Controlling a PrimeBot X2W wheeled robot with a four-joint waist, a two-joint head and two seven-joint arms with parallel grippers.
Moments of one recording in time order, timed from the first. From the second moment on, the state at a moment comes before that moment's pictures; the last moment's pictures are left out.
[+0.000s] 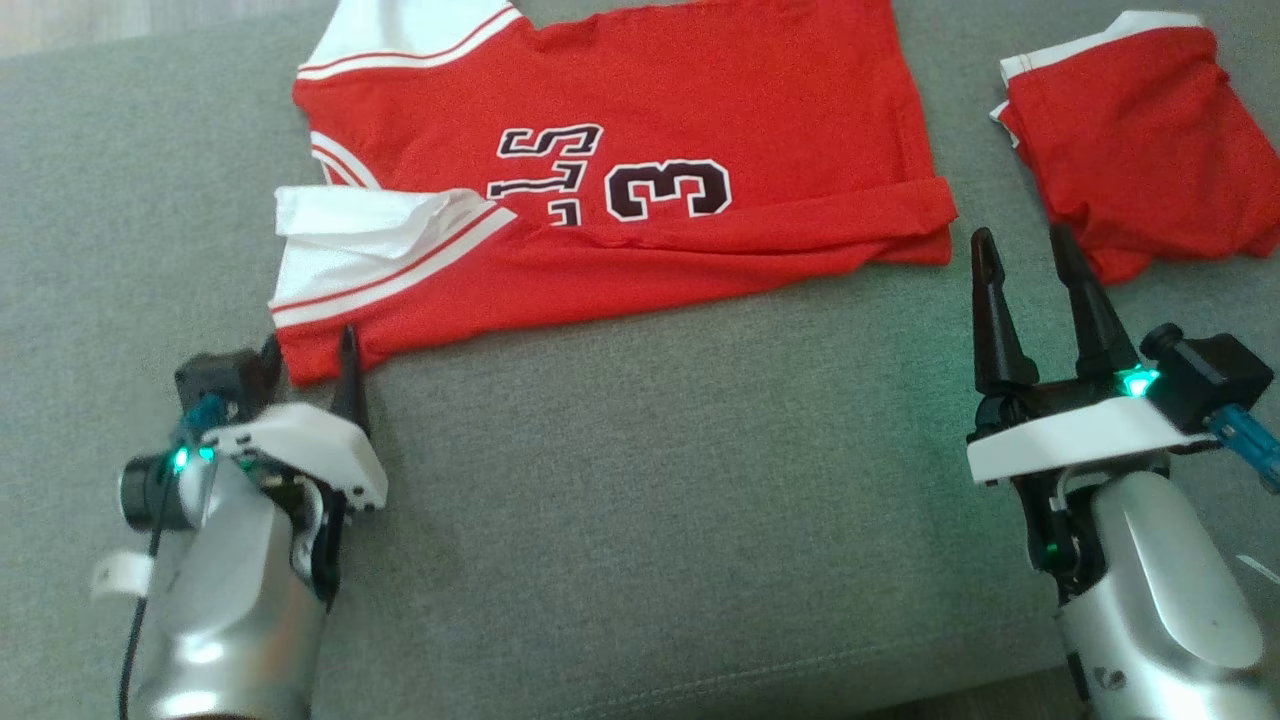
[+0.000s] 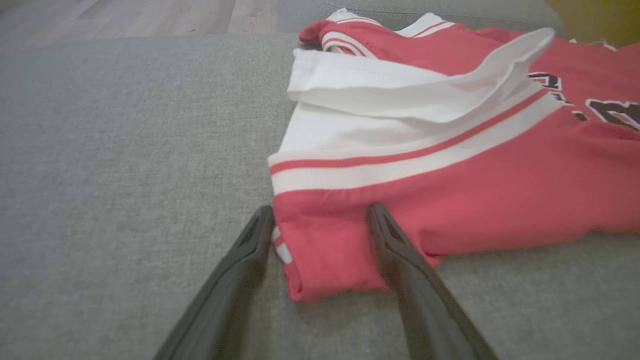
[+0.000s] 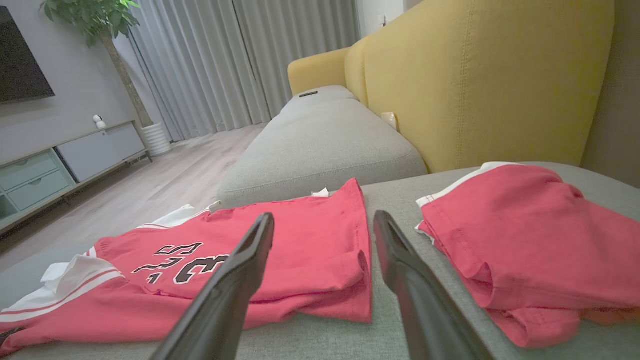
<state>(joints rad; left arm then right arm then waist) -0.49 0.08 -0.08 0.86 -0.16 -0.01 -0.26 -0.30 -0.13 0.13 0.32 0.33 0.13 -0.25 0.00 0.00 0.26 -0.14</state>
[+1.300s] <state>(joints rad) -0.50 0.06 -0.20 0.50 -0.09 -0.11 -0.26 -0.57 -0.06 -0.12 0.77 0.30 0.13 0.06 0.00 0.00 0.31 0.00</state>
